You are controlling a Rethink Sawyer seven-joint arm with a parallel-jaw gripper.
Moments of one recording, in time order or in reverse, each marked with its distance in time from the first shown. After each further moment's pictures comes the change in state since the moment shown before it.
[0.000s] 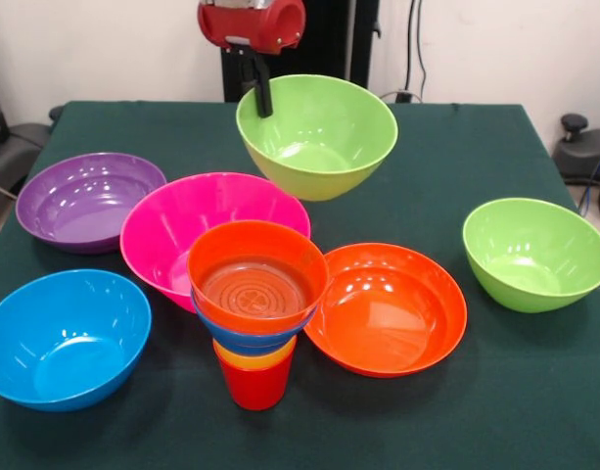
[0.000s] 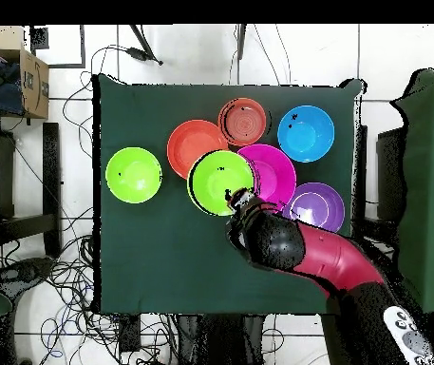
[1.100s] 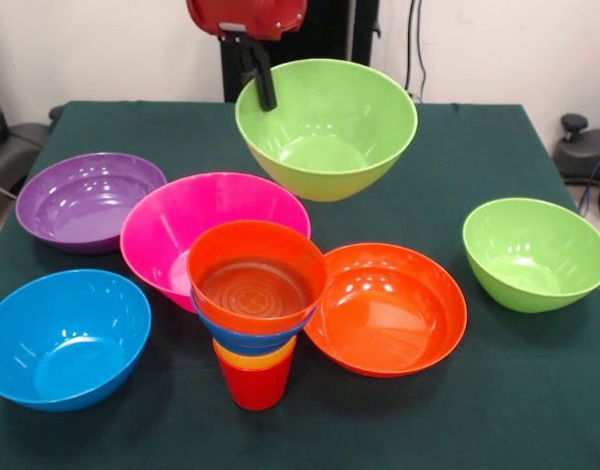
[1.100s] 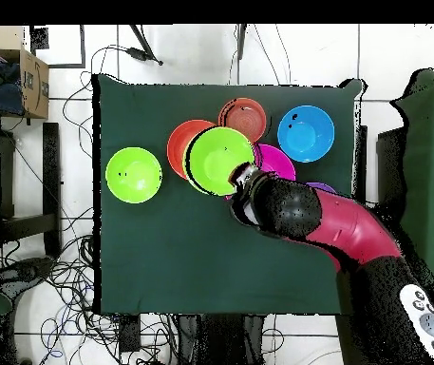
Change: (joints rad) arm -0.008 -0.002 0.062 -0.151 0.039 0.214 0.000
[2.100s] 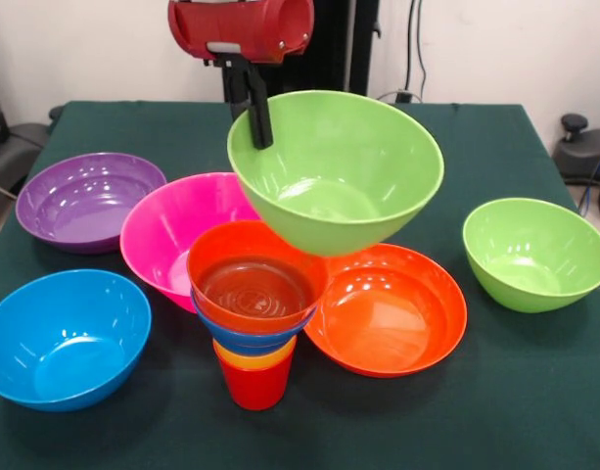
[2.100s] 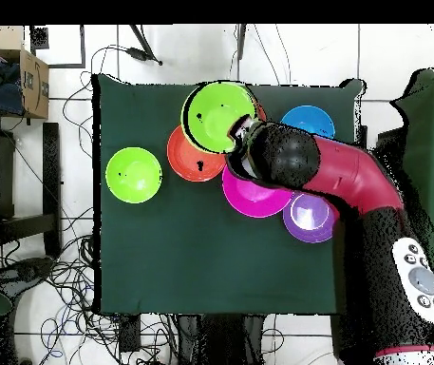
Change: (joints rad) arm 0.118 0.098 -0.052 -0.304 -0.018 0.103 0.000
